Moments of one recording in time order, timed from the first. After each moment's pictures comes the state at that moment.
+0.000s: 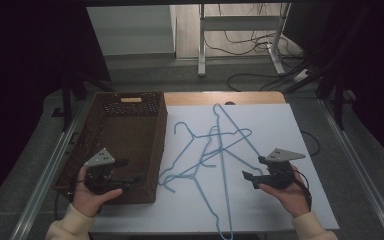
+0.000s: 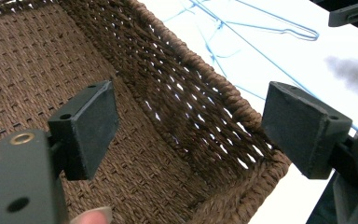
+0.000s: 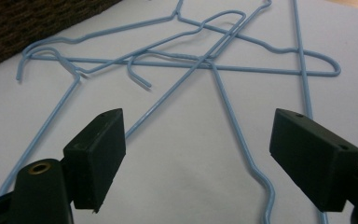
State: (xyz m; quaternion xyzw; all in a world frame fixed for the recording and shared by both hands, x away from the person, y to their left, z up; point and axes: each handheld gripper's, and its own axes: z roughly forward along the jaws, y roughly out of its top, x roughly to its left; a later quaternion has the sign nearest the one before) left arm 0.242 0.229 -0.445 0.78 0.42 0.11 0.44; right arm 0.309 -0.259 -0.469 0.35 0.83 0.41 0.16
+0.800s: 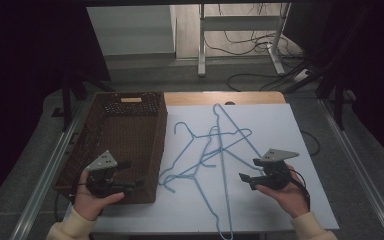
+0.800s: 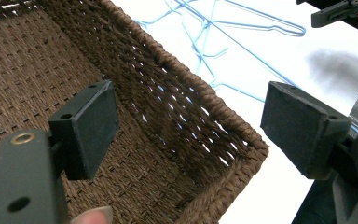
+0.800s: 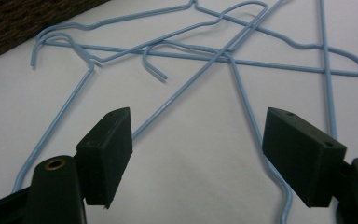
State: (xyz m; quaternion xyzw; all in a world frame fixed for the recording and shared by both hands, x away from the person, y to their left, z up) left arm 0.234 0.221 -0.443 0.79 0.40 0.11 0.45; right arm 0.307 -0.247 -0.465 0.33 0.85 0.39 0.14
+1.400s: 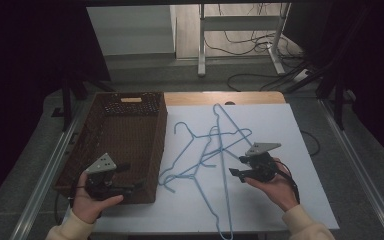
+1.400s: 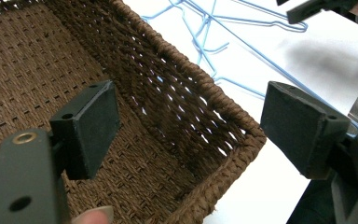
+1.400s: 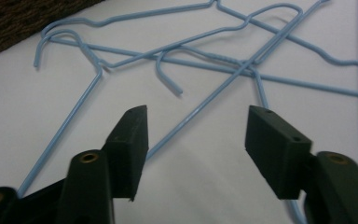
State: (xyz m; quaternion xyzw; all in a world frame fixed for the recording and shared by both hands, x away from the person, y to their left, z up) left arm 0.229 0.223 -0.444 0.79 0.41 0.11 0.44; right arm 0.332 -0.216 -0.466 0.31 0.87 0.36 0.12
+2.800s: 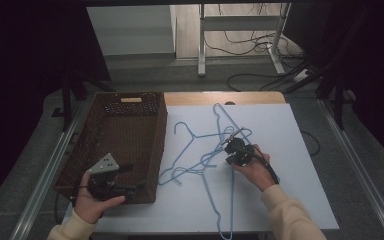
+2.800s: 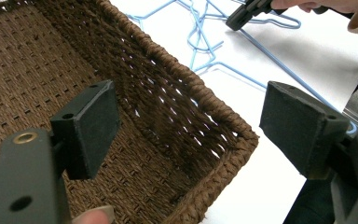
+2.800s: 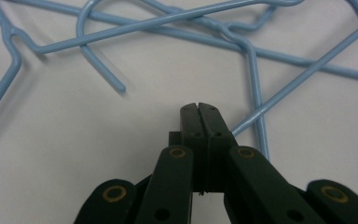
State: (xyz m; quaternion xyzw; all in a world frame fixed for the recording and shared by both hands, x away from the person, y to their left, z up) left arm 0.229 0.218 -0.445 0.80 0.40 0.10 0.44; right arm 0.392 -0.165 -0.495 0.34 0.92 0.18 0.10
